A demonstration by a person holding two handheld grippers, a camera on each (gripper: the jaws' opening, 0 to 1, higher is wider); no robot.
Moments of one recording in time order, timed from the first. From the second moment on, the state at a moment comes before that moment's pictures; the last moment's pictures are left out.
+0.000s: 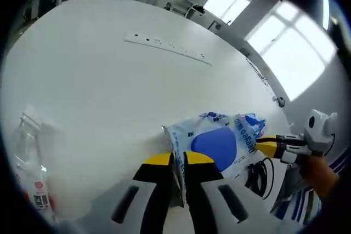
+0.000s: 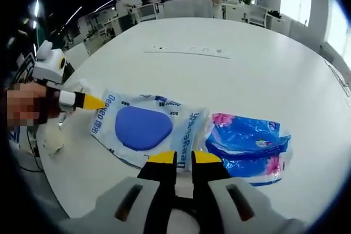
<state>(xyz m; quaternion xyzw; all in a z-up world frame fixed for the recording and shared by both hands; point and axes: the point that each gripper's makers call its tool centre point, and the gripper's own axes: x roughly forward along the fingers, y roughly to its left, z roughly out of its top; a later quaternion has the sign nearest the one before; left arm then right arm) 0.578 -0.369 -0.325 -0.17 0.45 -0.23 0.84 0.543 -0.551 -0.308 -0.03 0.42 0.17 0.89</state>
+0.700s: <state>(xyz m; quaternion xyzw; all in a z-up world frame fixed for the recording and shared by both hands) 0.579 -0.366 -0.316 -0.15 0.44 -0.23 0.85 0.544 -0.546 -0.294 -0.02 0.41 0.18 0.89</state>
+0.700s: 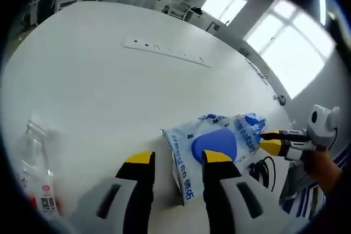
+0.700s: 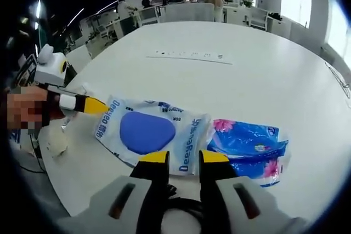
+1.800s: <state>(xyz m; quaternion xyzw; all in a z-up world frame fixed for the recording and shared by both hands) 0.568 -0.353 -0.270 -0.14 0.40 -0.26 0.87 0.540 -0.518 -0.242 0.00 0.36 0.24 0.90</state>
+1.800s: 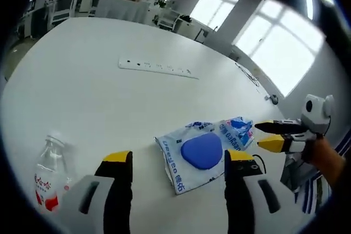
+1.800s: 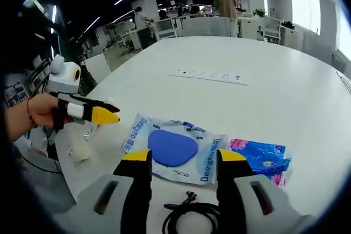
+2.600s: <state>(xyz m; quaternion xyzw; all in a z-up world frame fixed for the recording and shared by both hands) 0.548 -0.323 -0.223 -0.13 0.35 -0.27 0.89 0.529 -0.484 -0.201 0.02 0.33 0.29 0.90</state>
